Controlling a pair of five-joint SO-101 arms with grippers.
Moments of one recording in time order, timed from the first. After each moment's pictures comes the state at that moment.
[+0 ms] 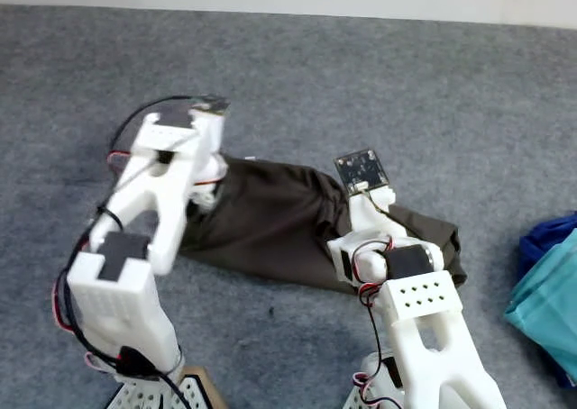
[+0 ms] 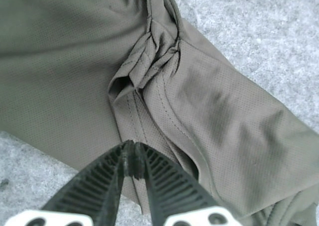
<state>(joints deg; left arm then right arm) 4.1 17.9 5.8 77.3 -5.7 -16.9 -47.8 61.8 55.5 8.0</state>
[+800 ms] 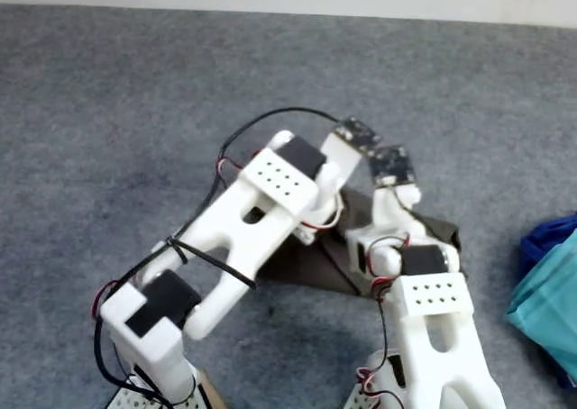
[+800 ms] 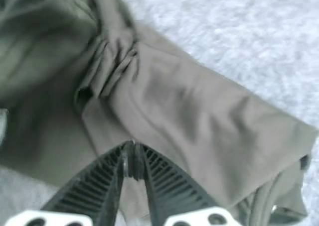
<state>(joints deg) 34.7 11.3 -3.4 86.5 0.0 -9.4 -48.2 61.9 53.1 3.8</state>
